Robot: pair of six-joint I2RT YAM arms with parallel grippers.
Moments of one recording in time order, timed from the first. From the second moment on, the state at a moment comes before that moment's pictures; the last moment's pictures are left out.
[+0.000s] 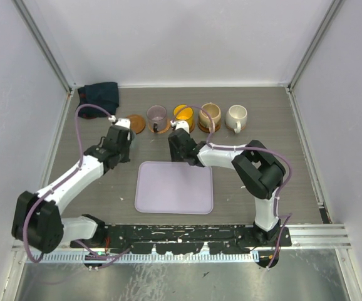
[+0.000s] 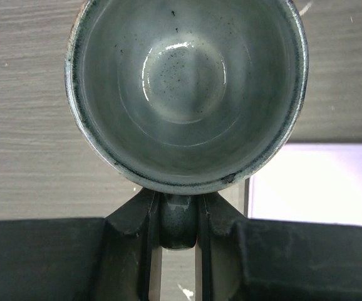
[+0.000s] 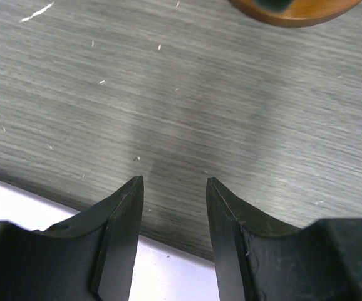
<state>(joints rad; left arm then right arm) -0.43 1.21 0.82 -0.45 -0.34 -0.22 0.79 1.91 1.15 -0.03 0.29 0.43</state>
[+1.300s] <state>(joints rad) -0.25 1.93 1.42 -0.36 -0.15 -0.22 0.88 1.95 1.17 -0.05 0.33 0.47</state>
